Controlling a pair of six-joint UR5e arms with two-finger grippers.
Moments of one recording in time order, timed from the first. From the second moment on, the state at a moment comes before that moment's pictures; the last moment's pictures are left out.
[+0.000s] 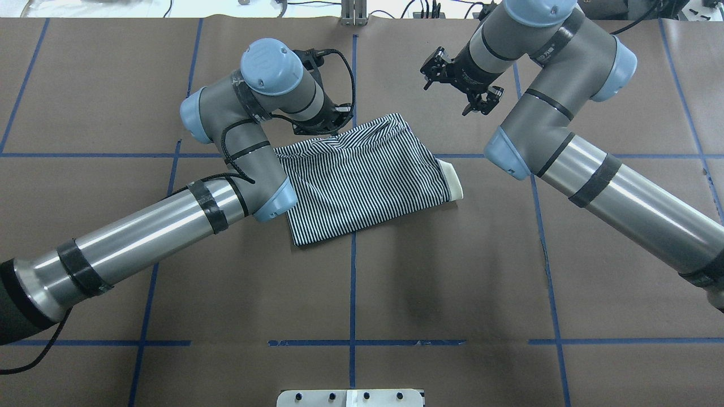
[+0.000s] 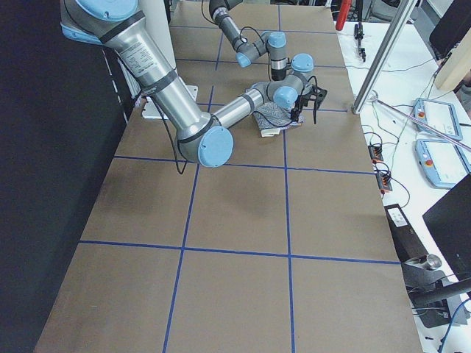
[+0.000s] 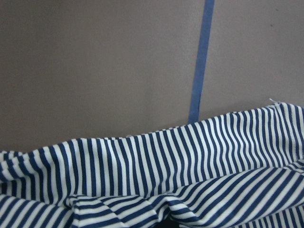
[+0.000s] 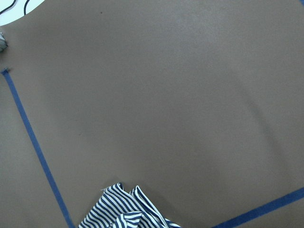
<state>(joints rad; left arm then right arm) -0.71 -2.52 -1.02 -2.22 -1.91 -1.39 0.88 -0.87 1.37 -1.20 2.09 1.55</state>
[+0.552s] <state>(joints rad) -0.76 -2.53 -1.07 -2.20 -1.98 -1.41 0.88 -0.87 1.38 -1.20 2.09 1.55</state>
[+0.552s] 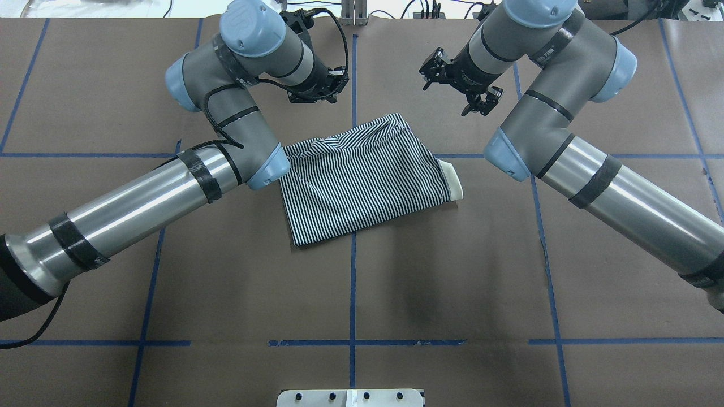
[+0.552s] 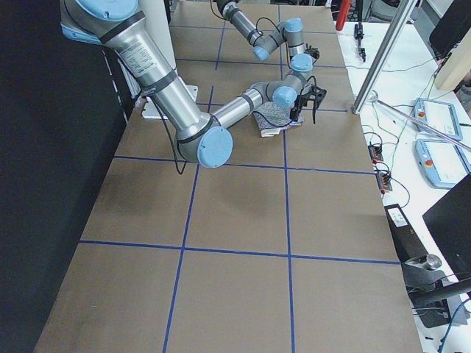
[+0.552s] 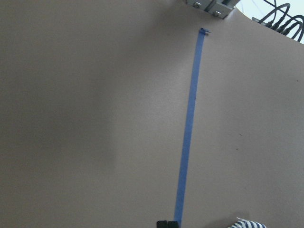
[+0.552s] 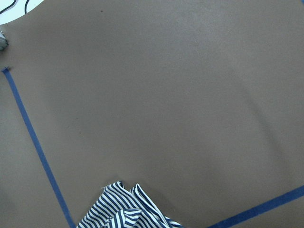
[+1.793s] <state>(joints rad) -0.67 -2.34 -1.27 -2.13 -1.92 -1.41 0.87 -0.88 1.38 -1.20 2.09 1.55</state>
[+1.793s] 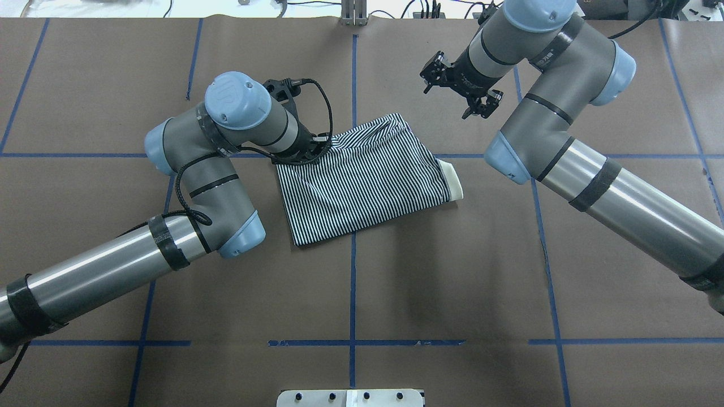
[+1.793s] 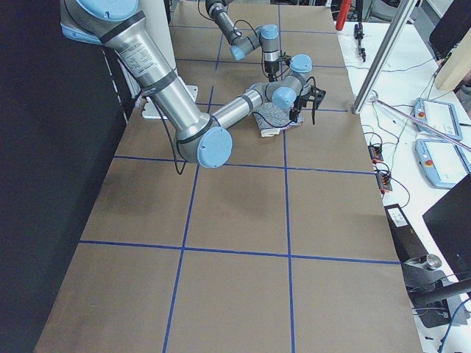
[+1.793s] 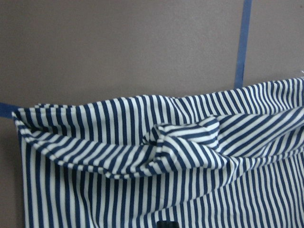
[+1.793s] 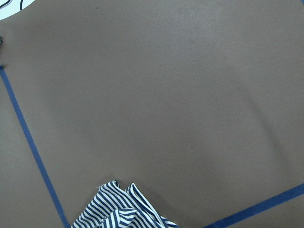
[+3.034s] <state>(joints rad) -1.07 -2.20 -1.19 -2.33 -2.13 -0.98 1.03 -0.95 1.38 -1.21 2.20 1.36</state>
